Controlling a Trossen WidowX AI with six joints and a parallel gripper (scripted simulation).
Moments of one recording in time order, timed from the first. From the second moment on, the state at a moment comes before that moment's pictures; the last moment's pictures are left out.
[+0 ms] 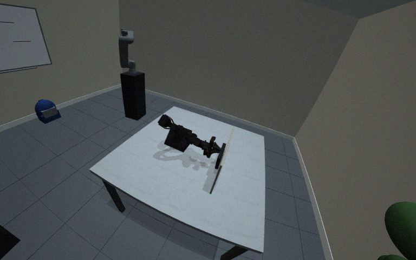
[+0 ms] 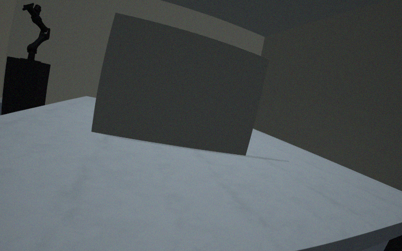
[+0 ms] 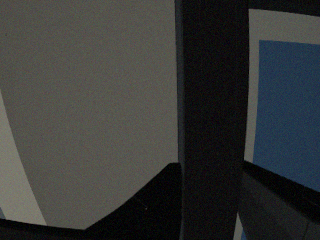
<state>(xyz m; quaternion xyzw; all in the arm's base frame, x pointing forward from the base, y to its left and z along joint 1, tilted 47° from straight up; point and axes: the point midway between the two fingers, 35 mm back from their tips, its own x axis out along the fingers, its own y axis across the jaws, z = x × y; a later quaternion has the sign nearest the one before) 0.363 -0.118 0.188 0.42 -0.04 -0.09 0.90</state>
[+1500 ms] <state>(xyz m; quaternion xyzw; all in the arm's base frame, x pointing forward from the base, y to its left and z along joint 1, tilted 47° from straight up) 0.364 -0.115 0.191 0.42 -0.03 -0.10 0.90</state>
